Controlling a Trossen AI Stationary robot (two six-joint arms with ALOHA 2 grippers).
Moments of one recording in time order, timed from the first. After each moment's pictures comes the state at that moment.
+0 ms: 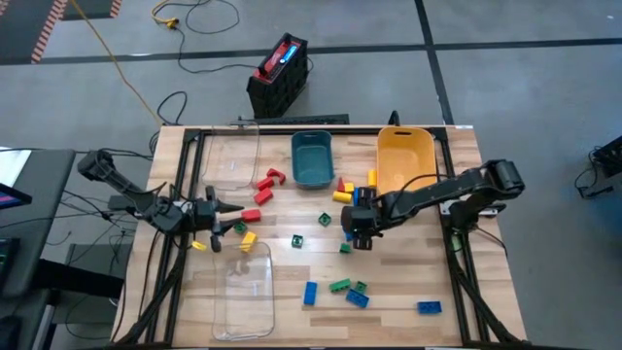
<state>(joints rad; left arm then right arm) -0.58 0.41 0.18 0.13 -0.83 -0.11 0.17 1.62 1.04 -0.70 0.31 0.21</state>
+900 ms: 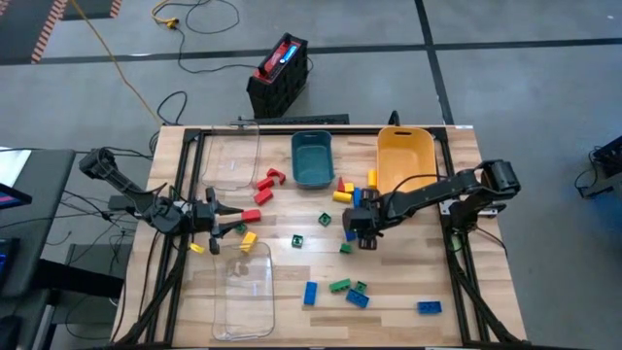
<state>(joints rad) -0.61 0.41 0.18 0.12 -0.84 -0.10 0.14 1.64 0.98 -0.69 0.28 0.15</state>
